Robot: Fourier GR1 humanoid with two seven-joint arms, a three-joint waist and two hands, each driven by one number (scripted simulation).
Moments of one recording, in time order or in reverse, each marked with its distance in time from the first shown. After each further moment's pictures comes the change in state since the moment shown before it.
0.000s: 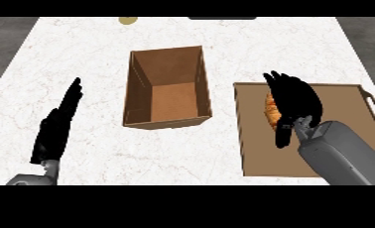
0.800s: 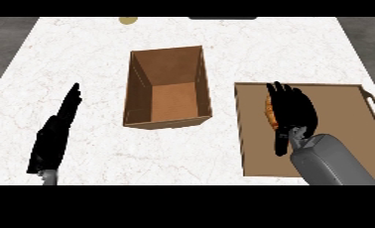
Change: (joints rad) left arm 0.070 -0.065 0.049 -0.096 -0.082 -0.055 0.030; right arm 0.126 0.129 -0.101 0.018 0.233 0.067 -0.035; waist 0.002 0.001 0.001
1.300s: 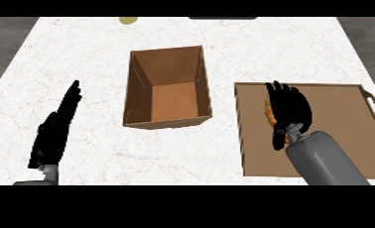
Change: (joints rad) left arm -0.031 -0.037 0.054 0.038 -0.032 -0.046 -0.009; right arm 0.003 0.069 -0.072 0.146 0.135 -0.068 -0.135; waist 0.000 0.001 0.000
